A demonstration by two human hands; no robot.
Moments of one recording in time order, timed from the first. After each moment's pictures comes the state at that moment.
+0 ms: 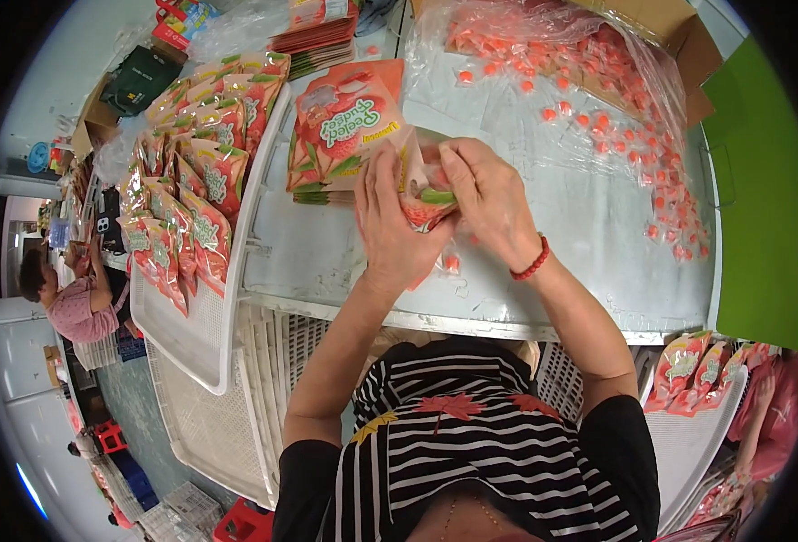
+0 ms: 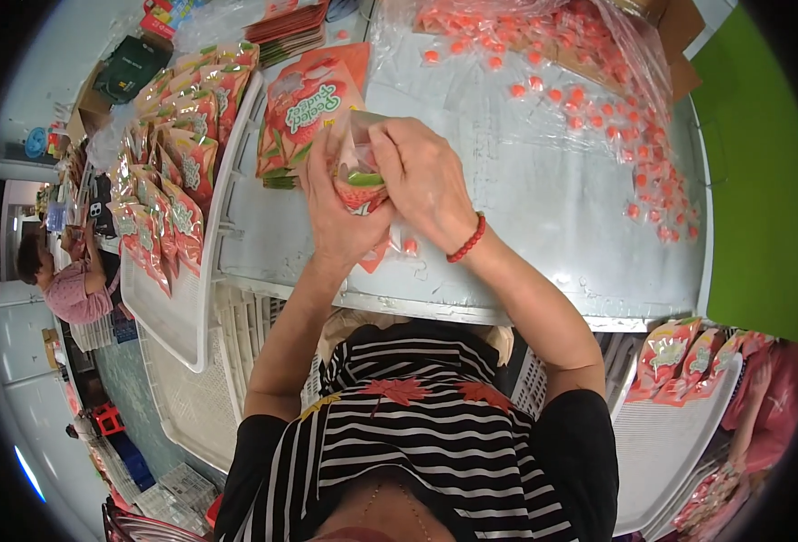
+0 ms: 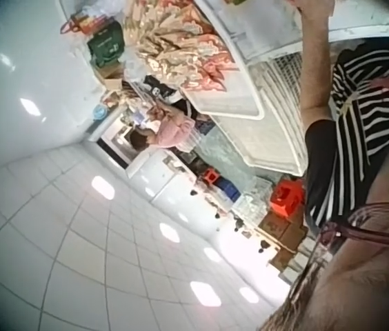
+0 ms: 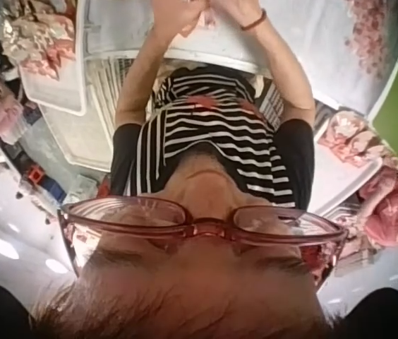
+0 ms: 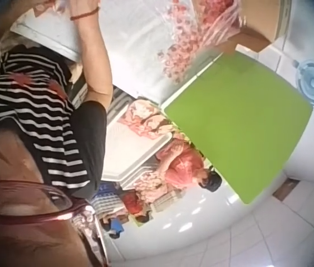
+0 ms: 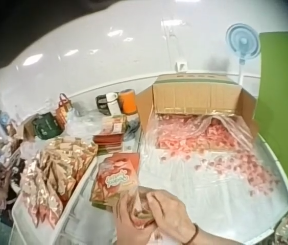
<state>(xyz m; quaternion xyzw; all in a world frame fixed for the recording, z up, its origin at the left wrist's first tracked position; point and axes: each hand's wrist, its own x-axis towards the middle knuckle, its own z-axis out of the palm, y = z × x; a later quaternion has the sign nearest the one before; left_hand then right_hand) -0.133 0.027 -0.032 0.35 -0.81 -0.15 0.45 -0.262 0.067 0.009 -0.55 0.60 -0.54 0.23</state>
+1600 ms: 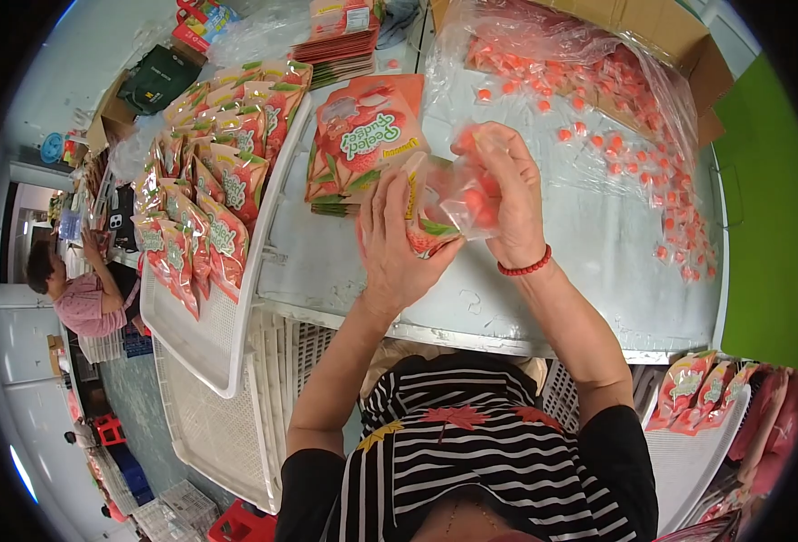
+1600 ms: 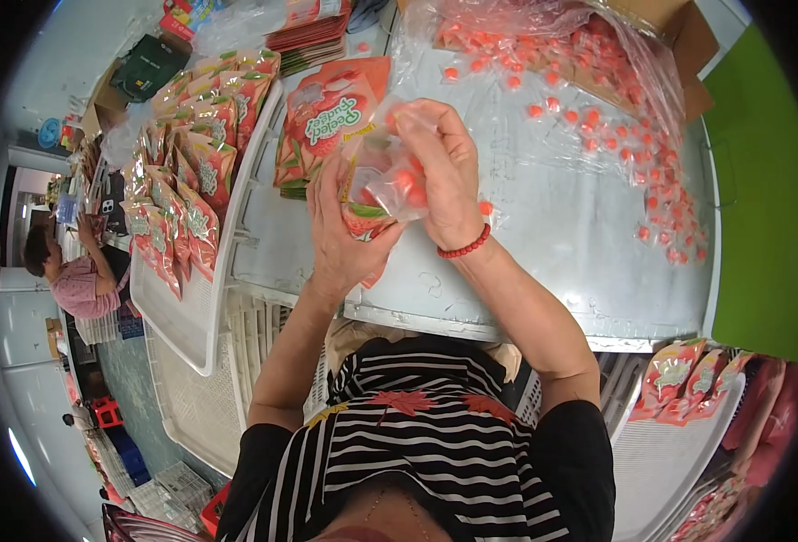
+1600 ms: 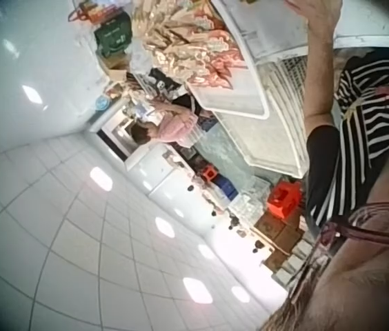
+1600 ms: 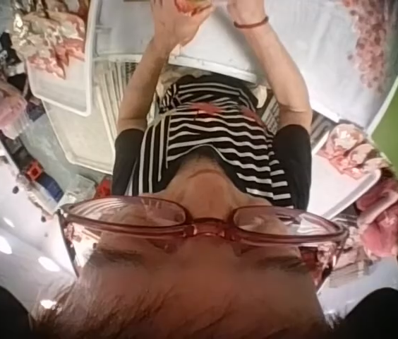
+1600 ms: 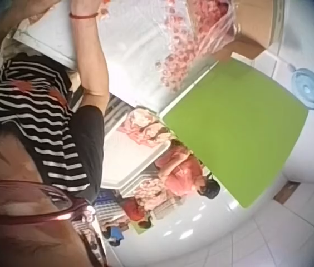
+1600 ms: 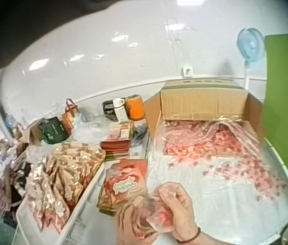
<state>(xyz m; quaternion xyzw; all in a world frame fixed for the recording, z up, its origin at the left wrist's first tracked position) -0.109 0.024 -0.027 0.34 -0.83 -0.11 0.42 -0.250 0.047 0.023 -0.23 0.35 -0.77 0.49</state>
